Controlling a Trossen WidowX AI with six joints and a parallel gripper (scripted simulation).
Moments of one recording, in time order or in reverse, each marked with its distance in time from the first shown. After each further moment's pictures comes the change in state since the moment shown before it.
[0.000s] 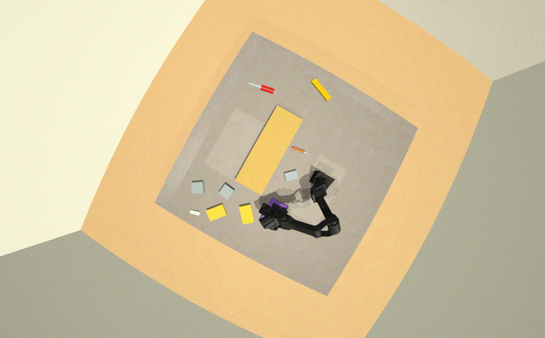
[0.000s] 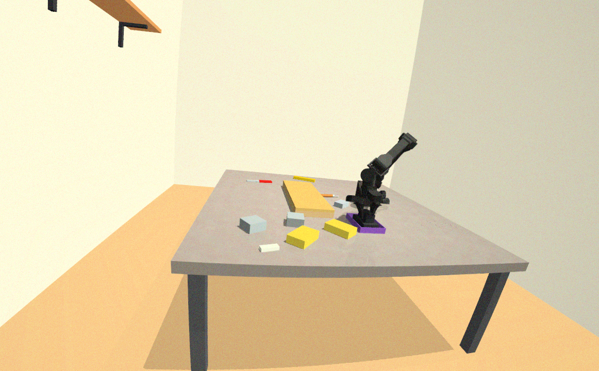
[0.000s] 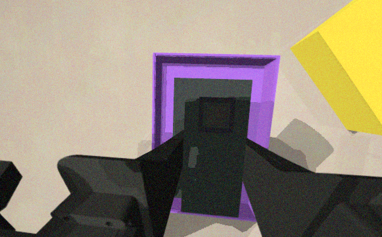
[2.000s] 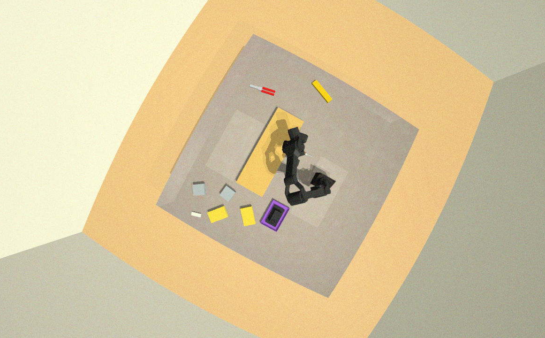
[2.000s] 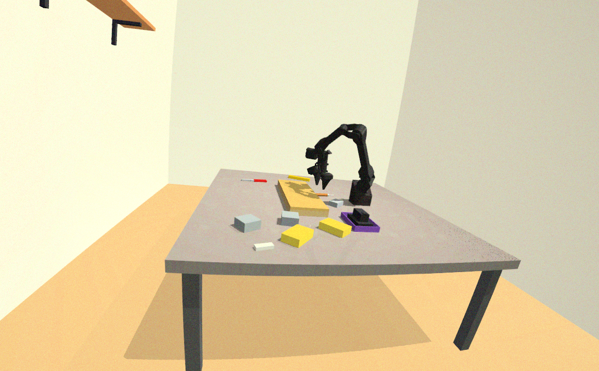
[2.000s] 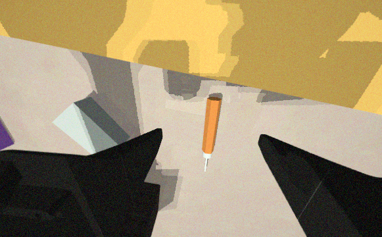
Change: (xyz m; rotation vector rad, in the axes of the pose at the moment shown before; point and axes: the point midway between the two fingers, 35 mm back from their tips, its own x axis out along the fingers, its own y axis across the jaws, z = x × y) arm -0.141 -0.078 -0.388 1.399 0.313 -0.184
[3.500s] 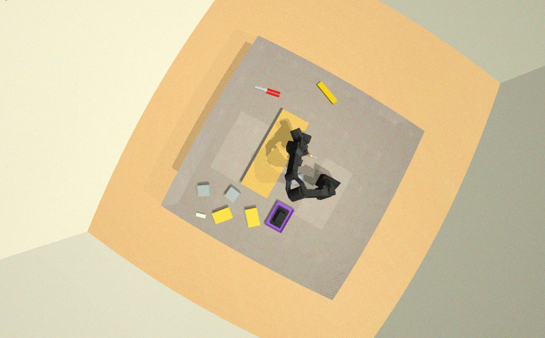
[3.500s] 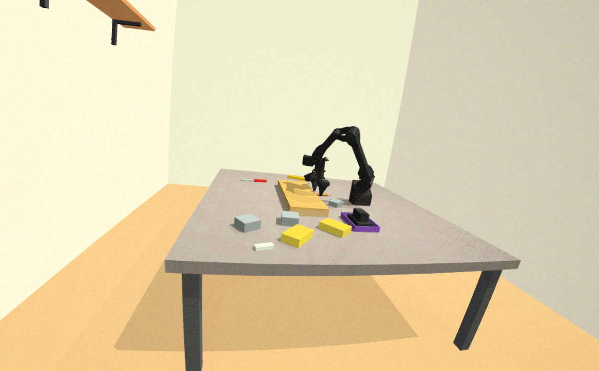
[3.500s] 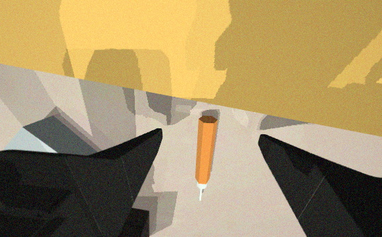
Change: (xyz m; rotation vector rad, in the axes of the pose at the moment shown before) arm 0.044 -0.008 0.009 0.016 0.004 0.010
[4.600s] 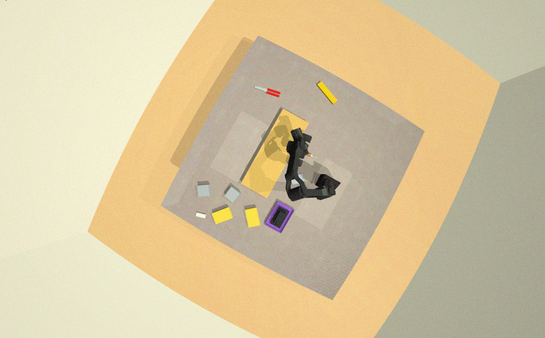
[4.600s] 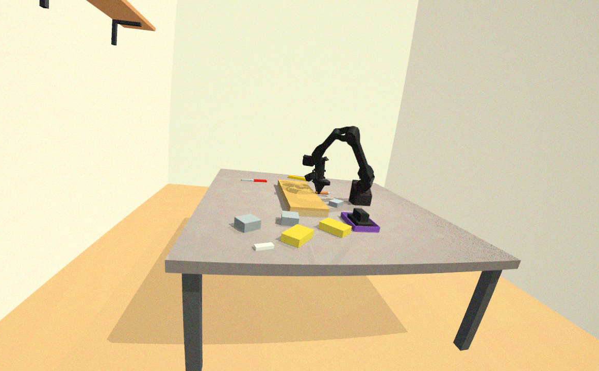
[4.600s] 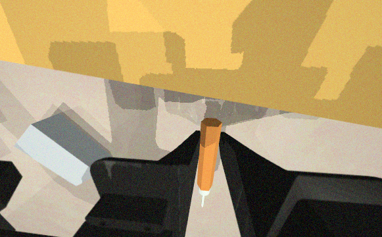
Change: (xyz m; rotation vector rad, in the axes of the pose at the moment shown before) arm -0.002 0.002 -0.002 0.014 0.013 0.016
